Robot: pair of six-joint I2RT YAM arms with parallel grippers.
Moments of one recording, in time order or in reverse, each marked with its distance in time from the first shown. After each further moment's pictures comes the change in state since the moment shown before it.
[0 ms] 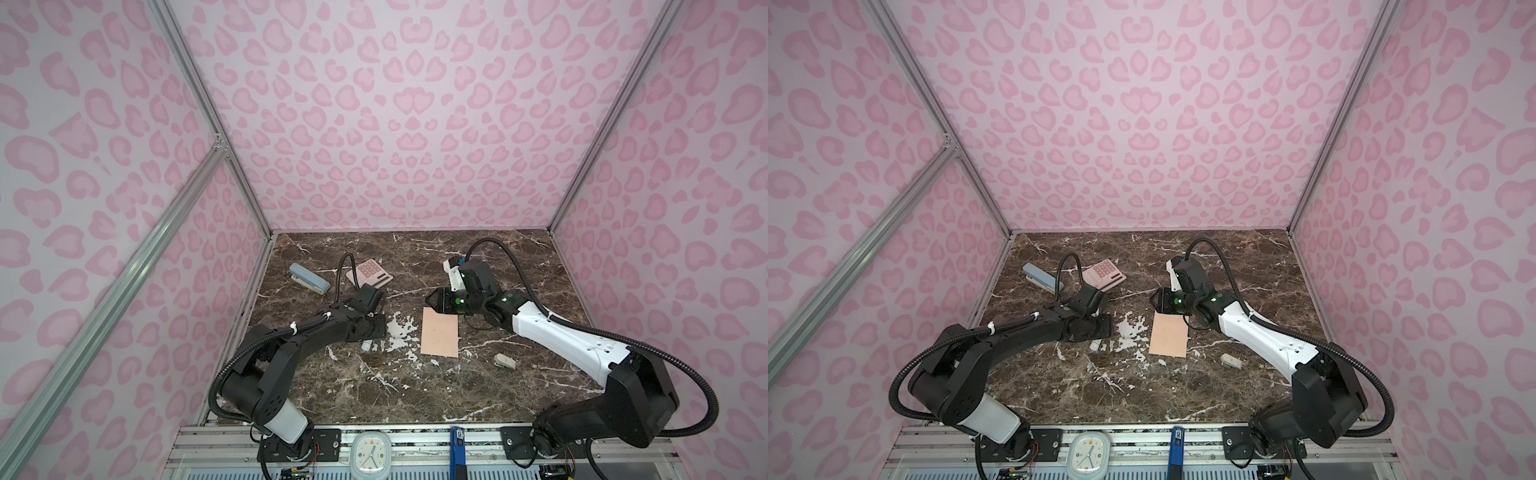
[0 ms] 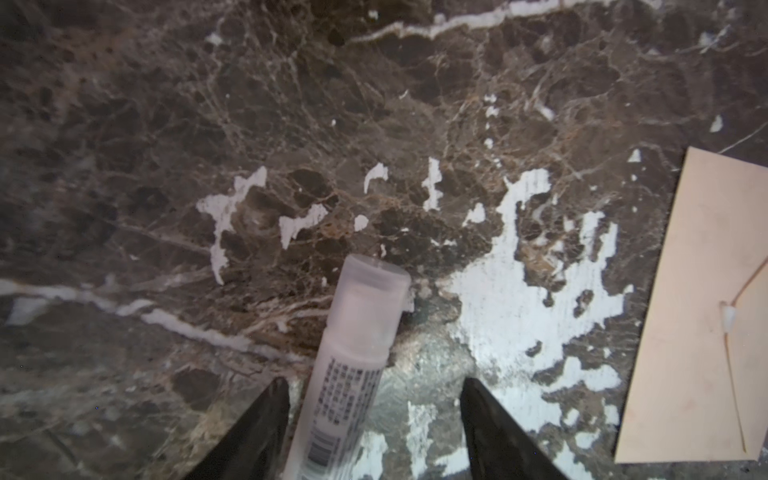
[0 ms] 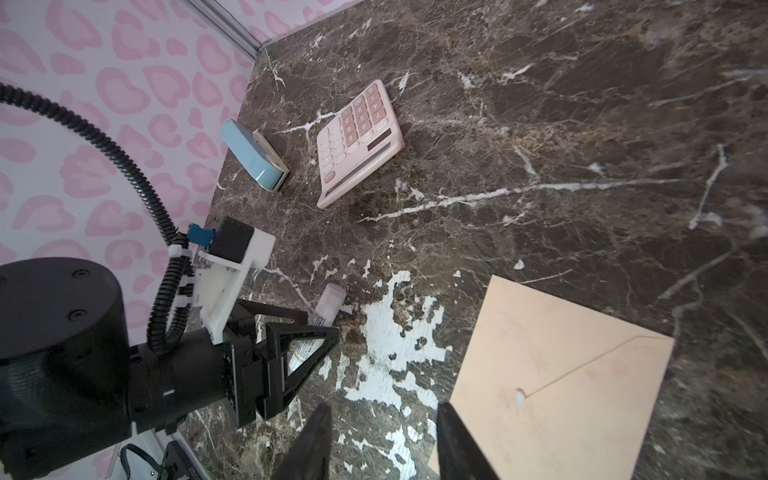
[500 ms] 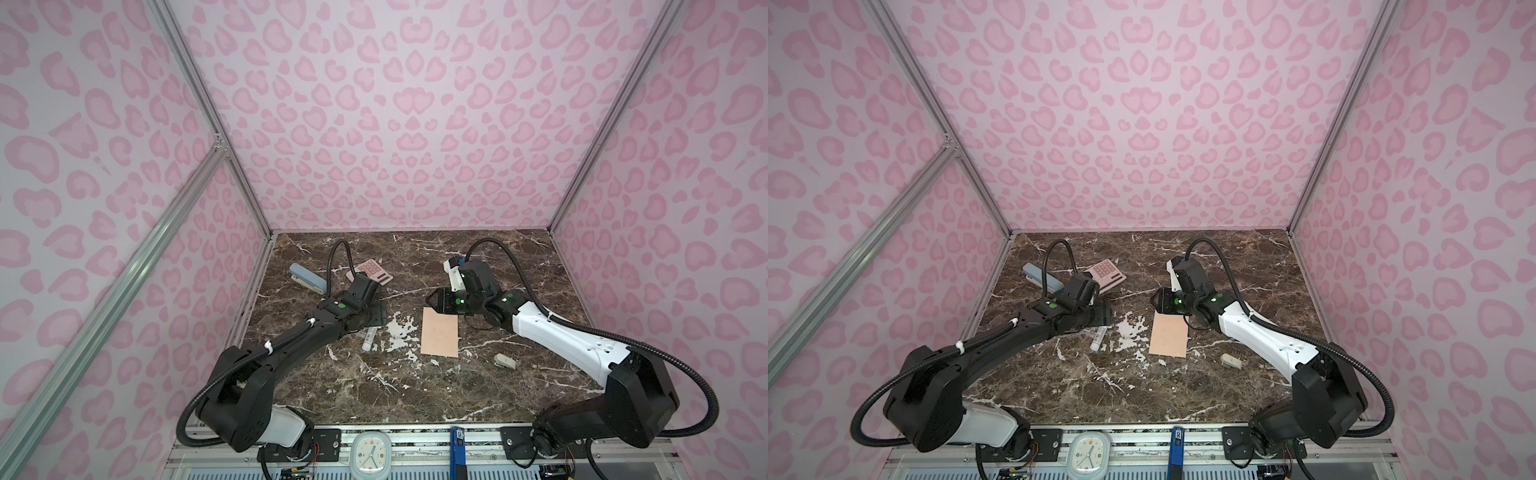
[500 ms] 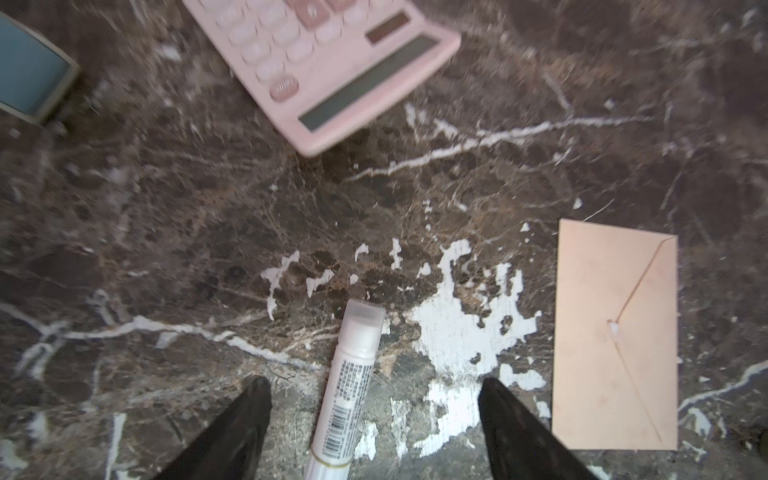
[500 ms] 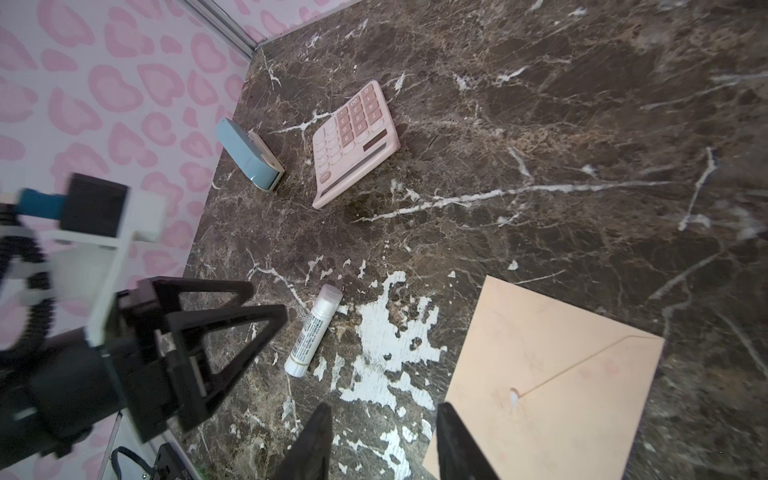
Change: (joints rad) left arm -0.004 -0.190 0.055 -0.034 -0.122 0.076; right arm 0.000 0.000 -0.009 0.001 0.029 -0.017
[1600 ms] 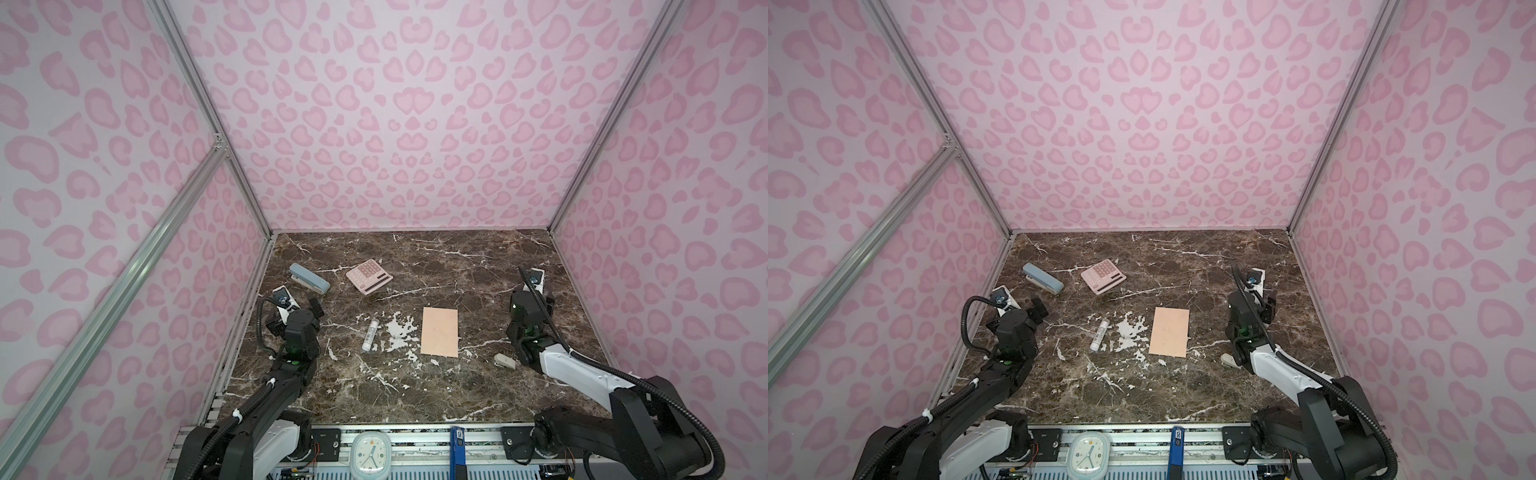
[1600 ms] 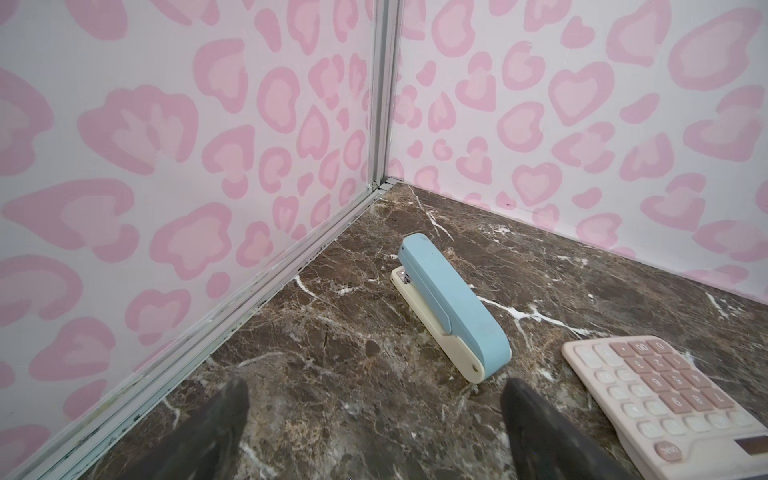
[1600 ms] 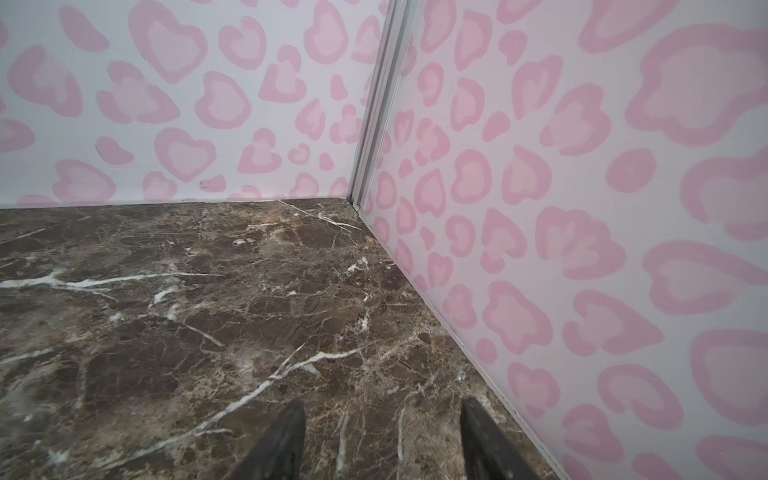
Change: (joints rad) left arm 0.378 -0.356 -0.651 0.984 -0.520 0.291; right arm -0.316 -0.192 -0.617 0.855 1.102 -0.586
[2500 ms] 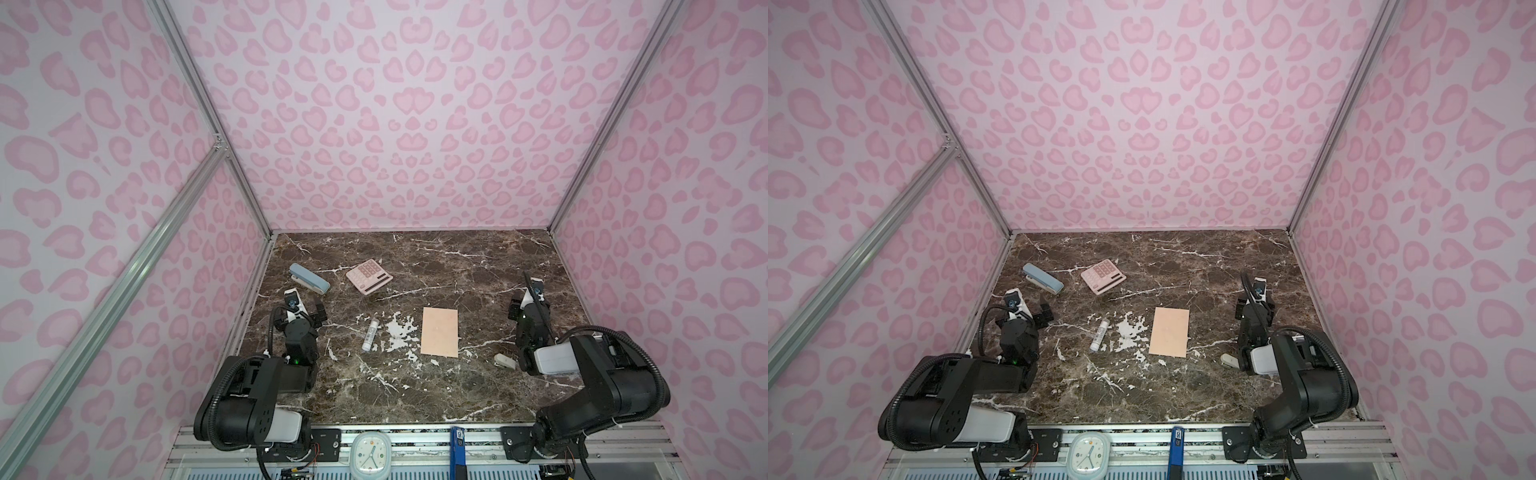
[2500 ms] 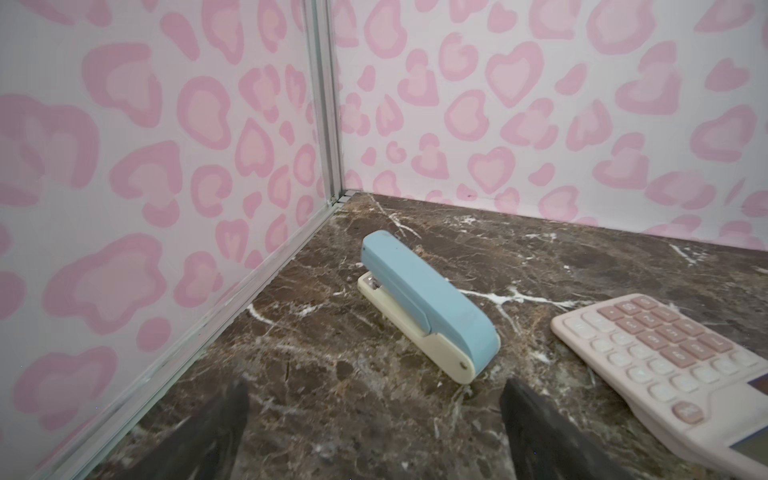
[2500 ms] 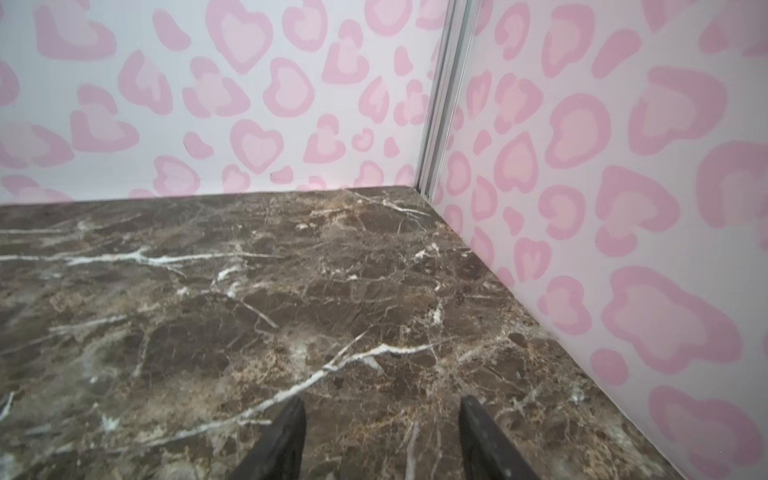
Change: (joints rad) left arm 0.089 0.419 -0.108 0.655 0.249 0.193; right arm -0.177 0.321 -0.123 0.519 -0.415 0.011
